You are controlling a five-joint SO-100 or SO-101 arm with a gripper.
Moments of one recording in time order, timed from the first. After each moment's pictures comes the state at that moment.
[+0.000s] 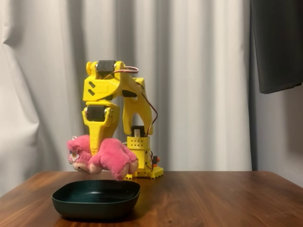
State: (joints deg) arm -16.4 70.2 62.1 88.8 -4.7
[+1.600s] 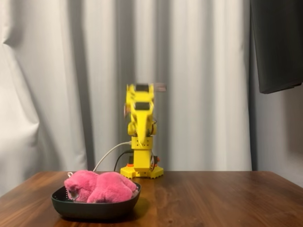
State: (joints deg) arm 0.6 182.6 164.9 63.4 -8.2
